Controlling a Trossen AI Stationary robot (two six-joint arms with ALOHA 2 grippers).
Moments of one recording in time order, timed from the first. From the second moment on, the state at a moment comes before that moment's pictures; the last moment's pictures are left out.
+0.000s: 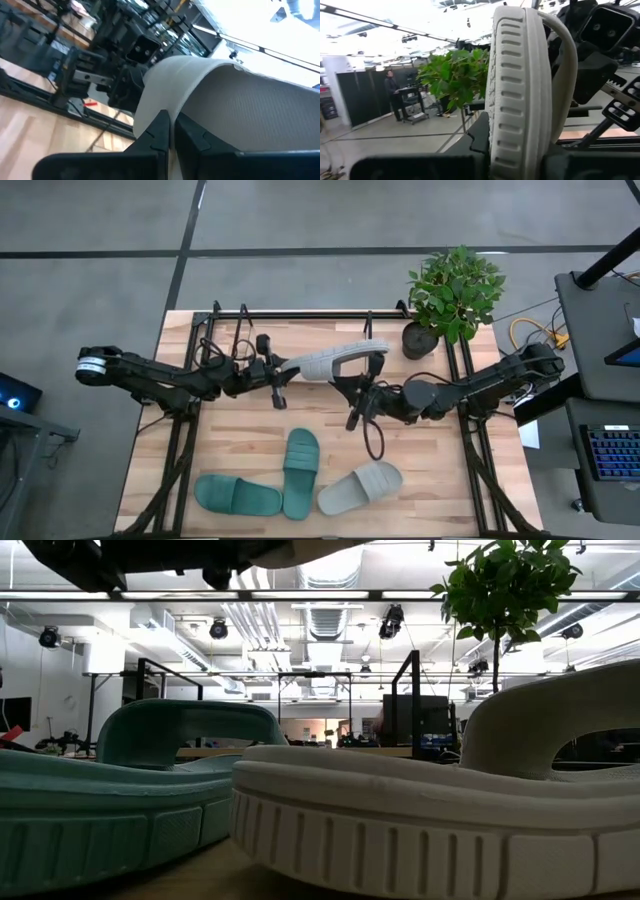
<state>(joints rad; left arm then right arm) -0.01 1.18 0.56 0.91 -0.25 0.22 0.30 1.45 0.94 0.65 0.65 -0.76</state>
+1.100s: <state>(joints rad) -0.01 0.98 0.56 0.91 -0.39 -0.24 0.57 1.32 0.94 0.45 1.13 -0.80</state>
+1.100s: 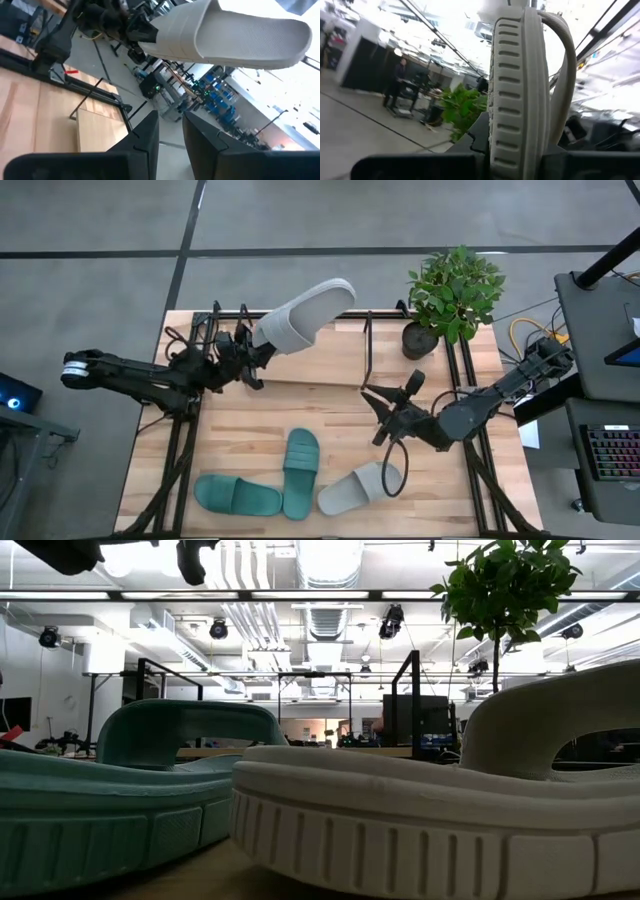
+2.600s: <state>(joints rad) -0.01 1.01 0.56 0.73 -0.19 -0.70 0.34 1.32 0.94 0.64 0.93 -2.42</state>
